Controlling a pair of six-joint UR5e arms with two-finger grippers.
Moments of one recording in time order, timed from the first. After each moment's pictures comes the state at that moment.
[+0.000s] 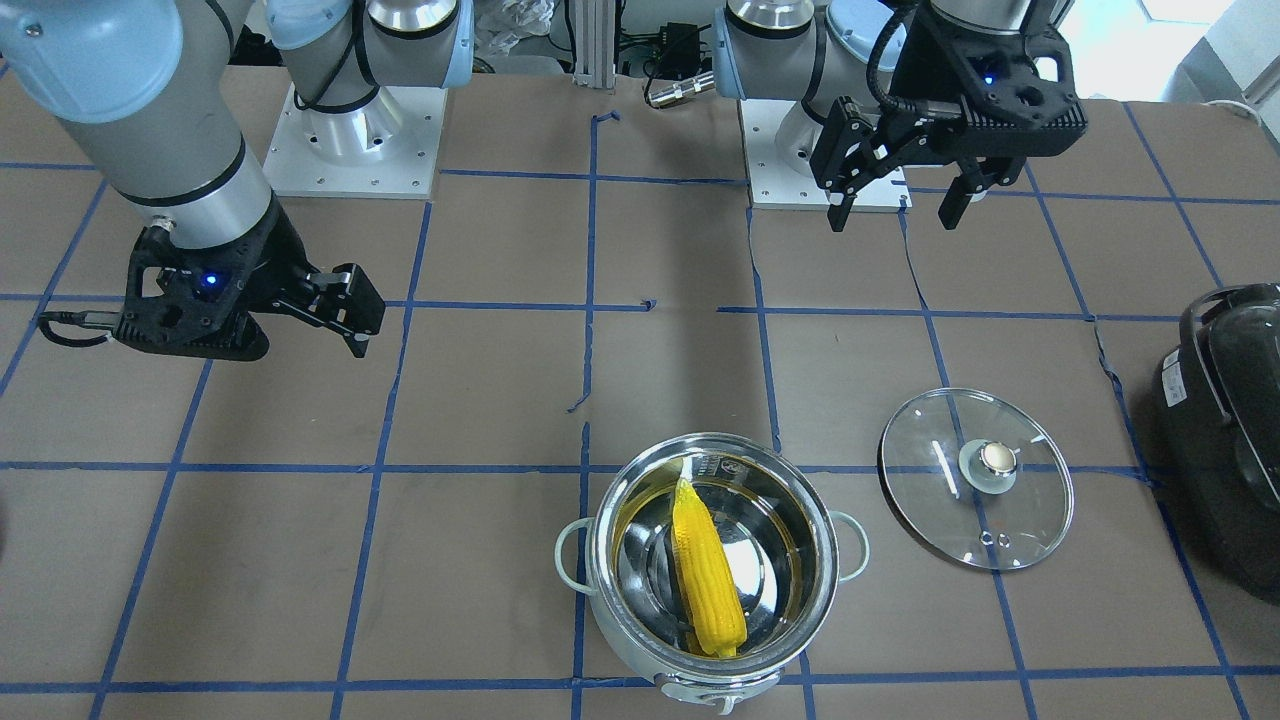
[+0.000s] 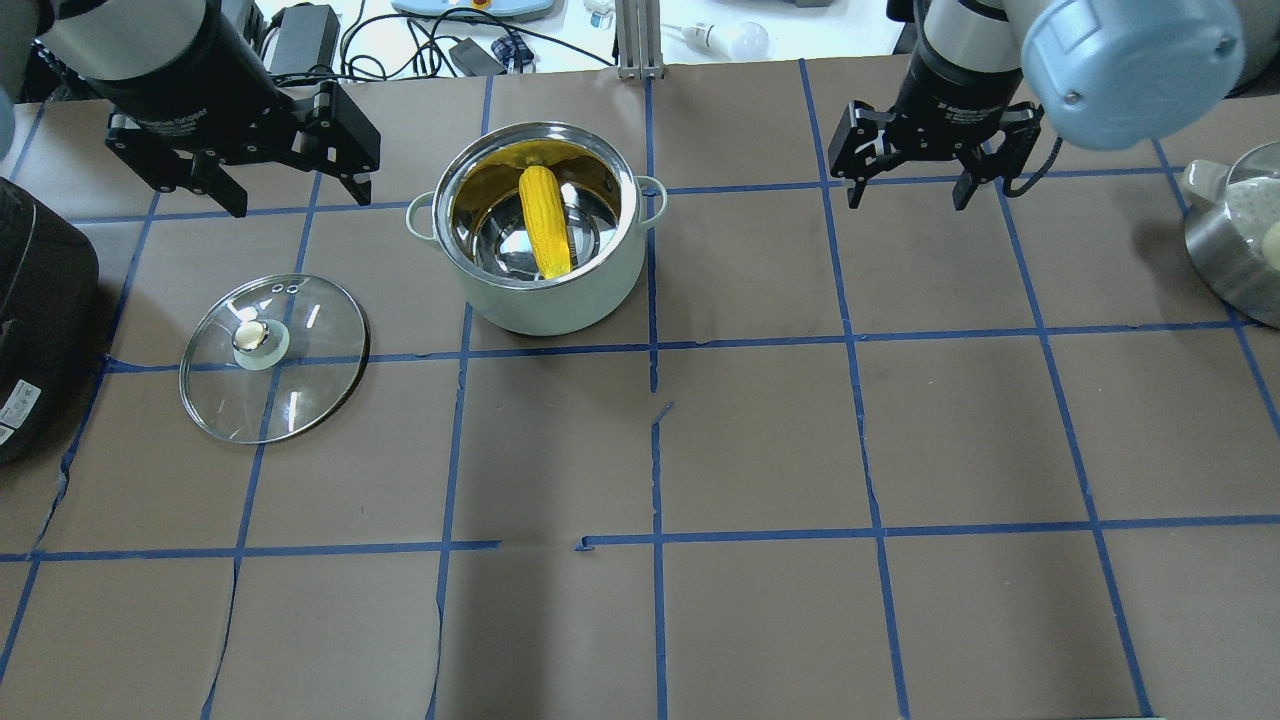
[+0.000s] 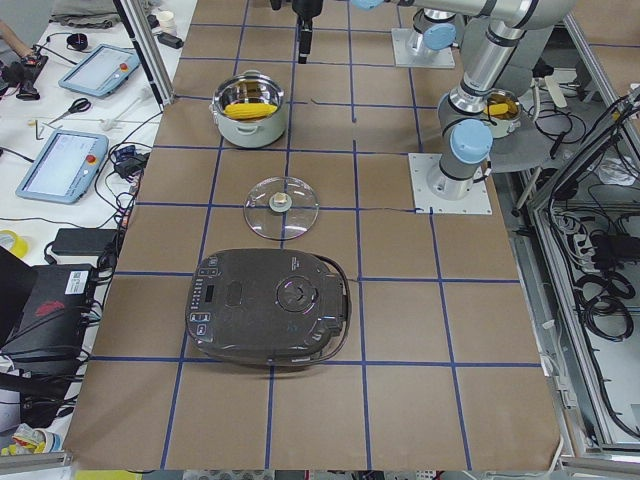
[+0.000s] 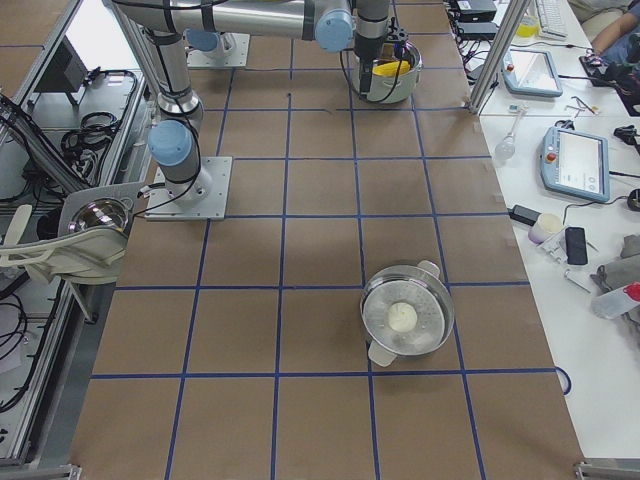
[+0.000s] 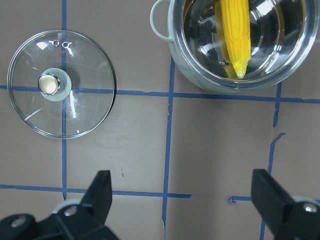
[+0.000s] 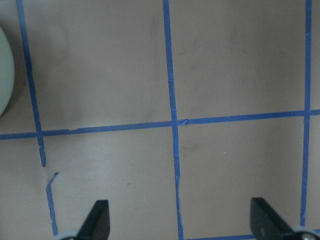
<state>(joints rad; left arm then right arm) -1.58 -1.51 -1.52 -1.56 1.58 -0.07 1.57 -1.44 1.53 -1.65 -1.57 0.06</state>
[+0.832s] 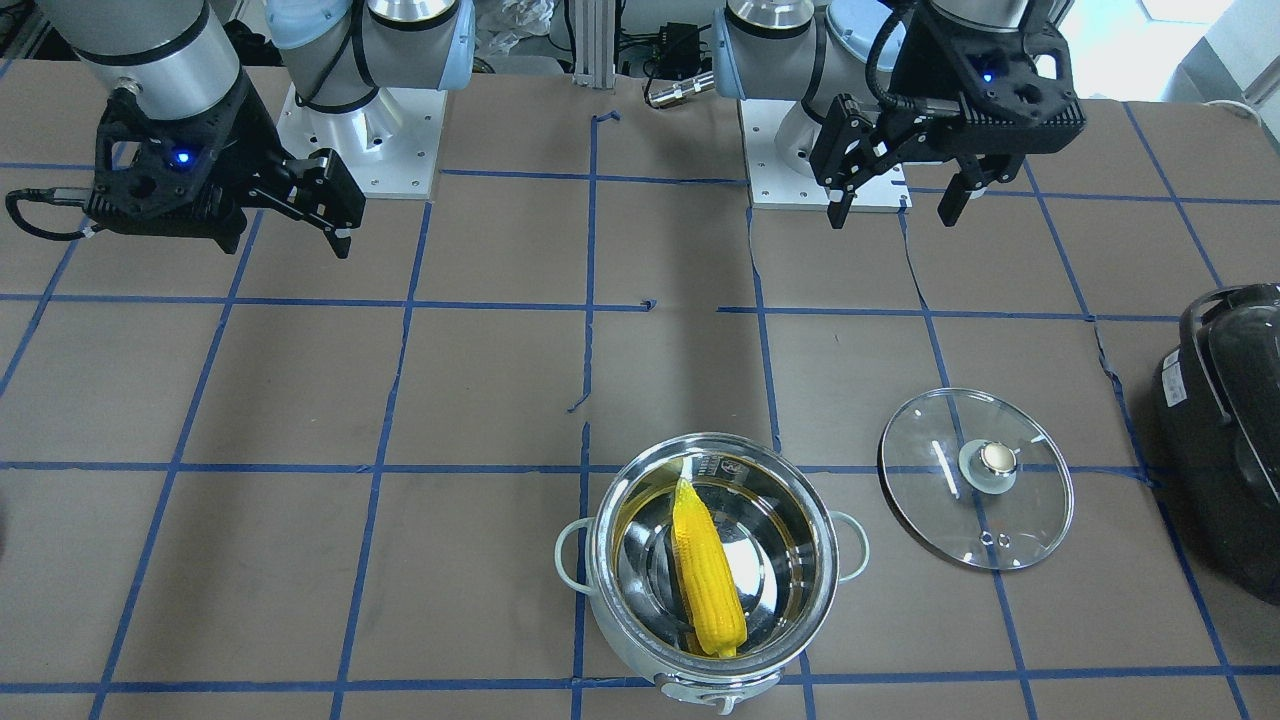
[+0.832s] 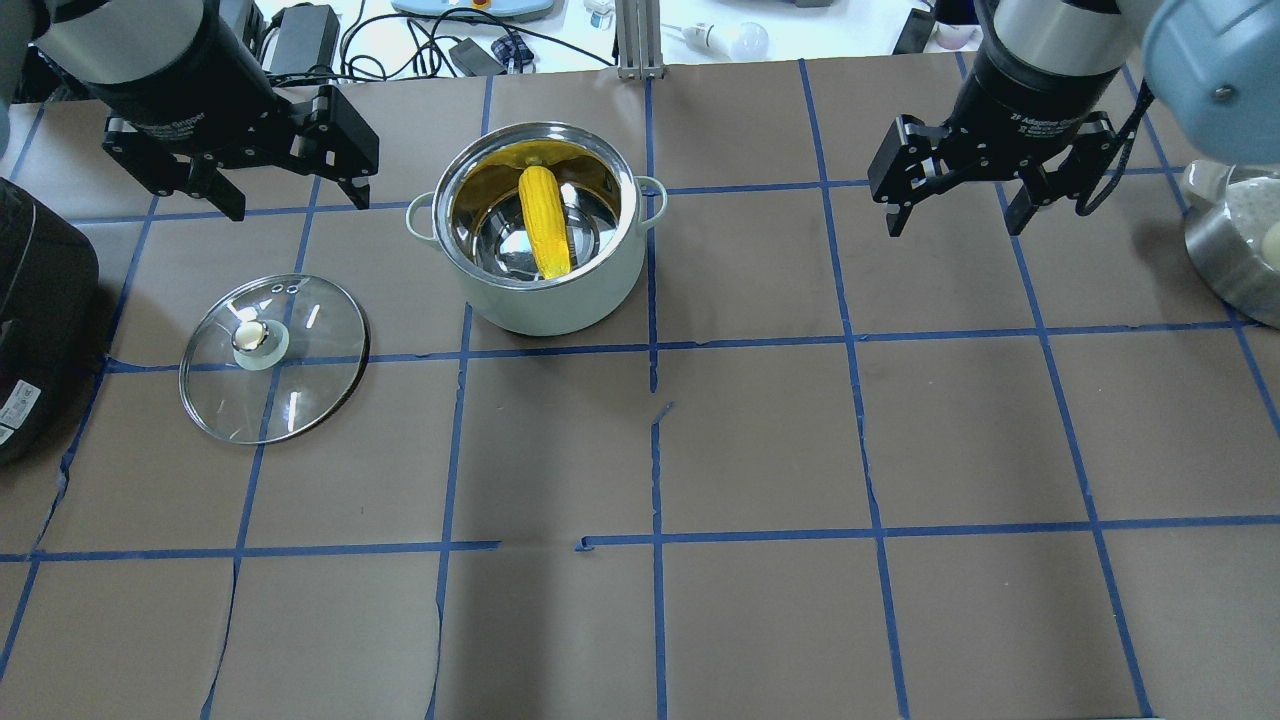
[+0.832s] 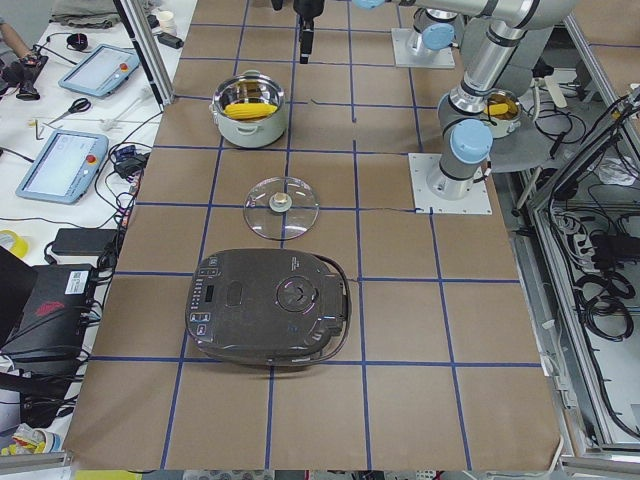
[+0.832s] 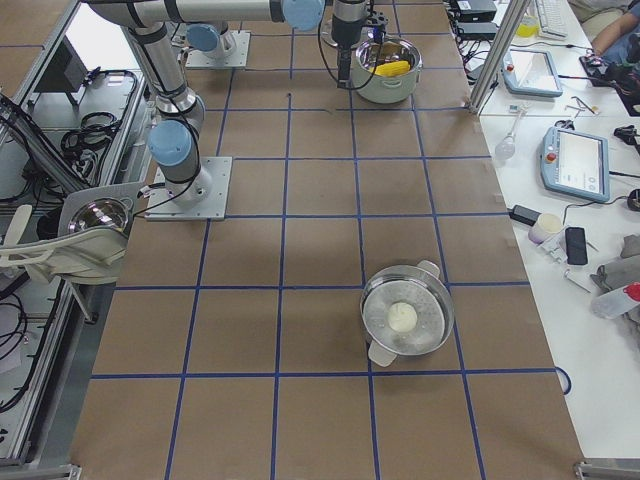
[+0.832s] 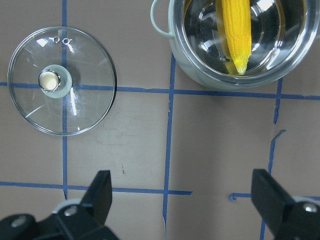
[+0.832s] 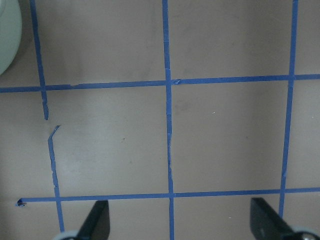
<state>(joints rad) -1.58 -1.50 -1.52 -1.56 1.59 -0.07 1.55 -1.57 1.54 -1.51 -1.56 0.02</state>
